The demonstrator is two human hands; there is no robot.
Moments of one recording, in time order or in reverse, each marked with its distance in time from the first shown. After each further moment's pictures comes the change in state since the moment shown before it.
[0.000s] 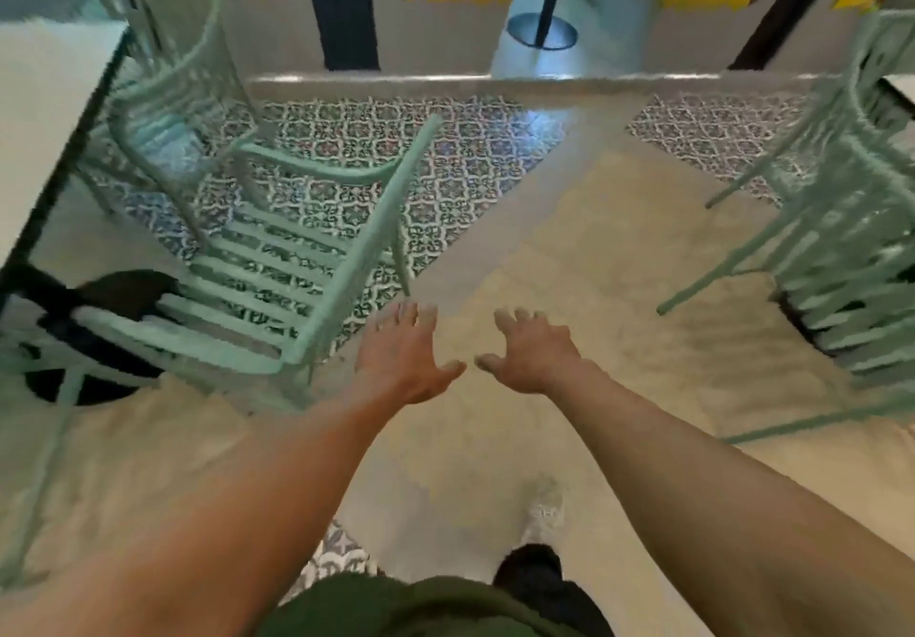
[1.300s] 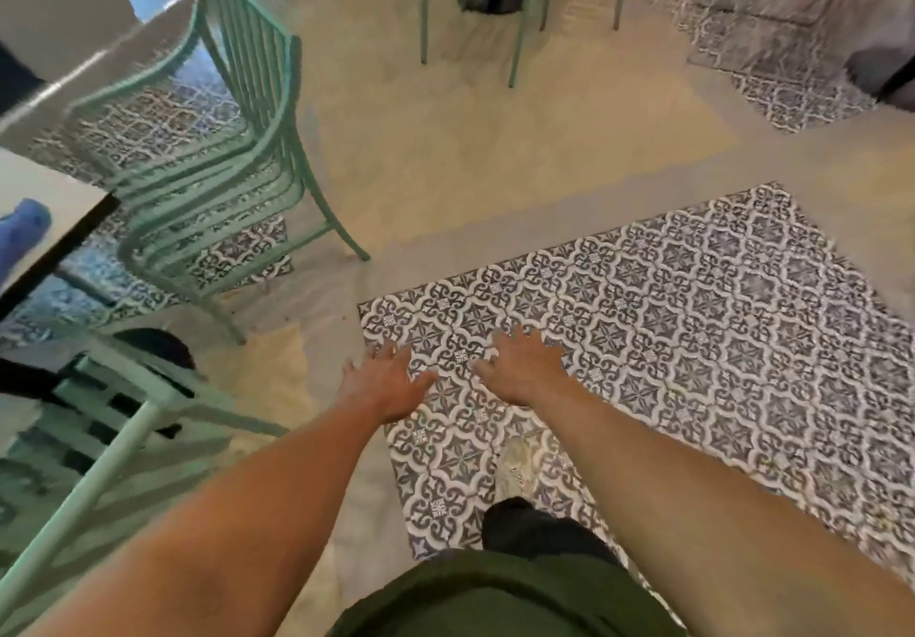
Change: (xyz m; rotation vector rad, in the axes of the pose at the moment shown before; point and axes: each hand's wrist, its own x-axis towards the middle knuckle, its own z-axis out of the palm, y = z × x) left_hand -0.565 -0.505 0.148 0.319 -0.414 0.741; right_hand -0.506 -0.712 0.325 0.673 -0.042 0.904
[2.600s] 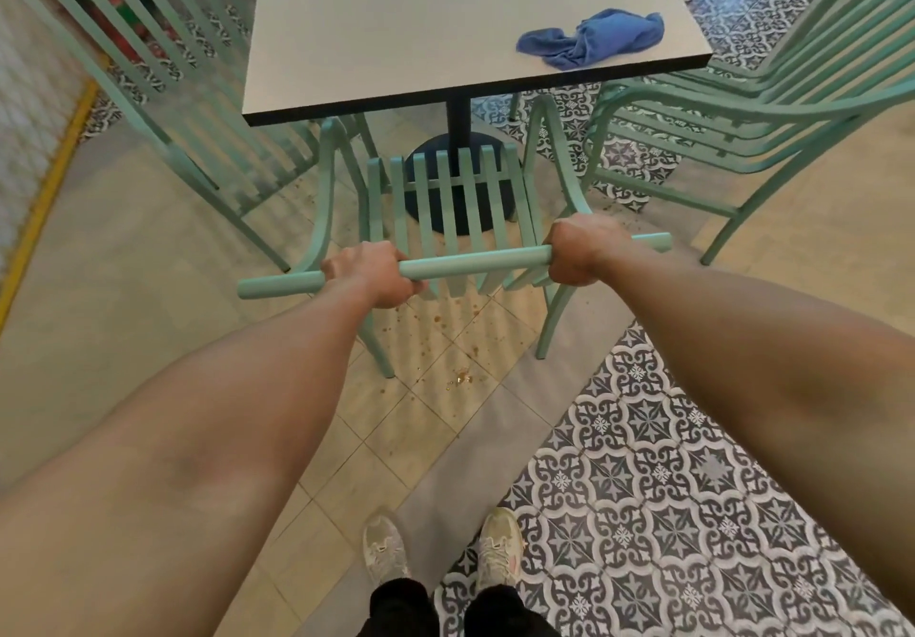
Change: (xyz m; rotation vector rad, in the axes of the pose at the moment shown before) left_hand -0.311 -0.360 0.119 -0.446 0.201 -0.987; right_hand -0.076 -0.439 0.106 -0.828 0.083 -1.013
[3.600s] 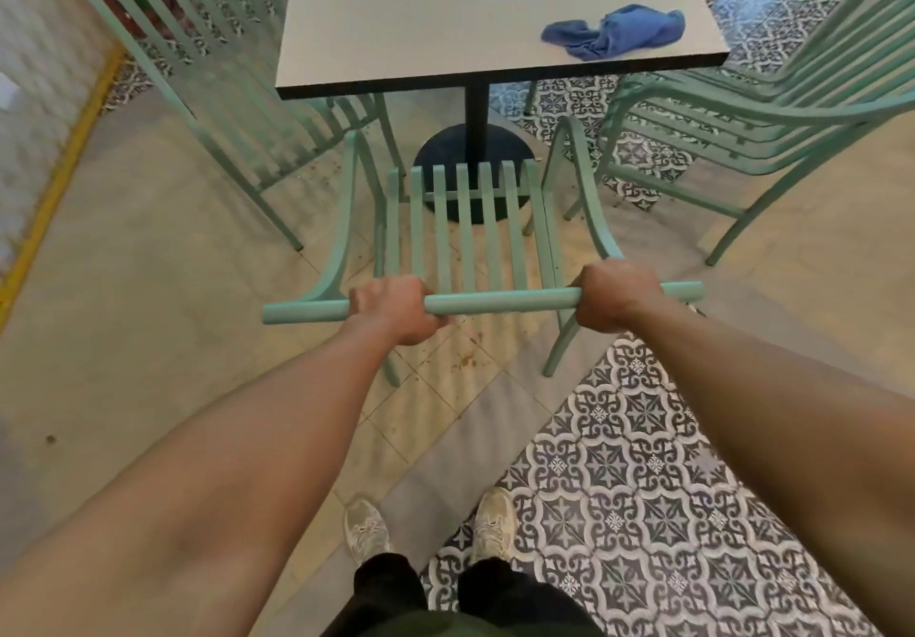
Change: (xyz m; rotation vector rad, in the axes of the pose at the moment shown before) left_hand -0.068 -0.010 0.046 -0.009 -0.066 0.066; right_hand -0.078 -0.016 0.040 0.012 0.006 -0.004
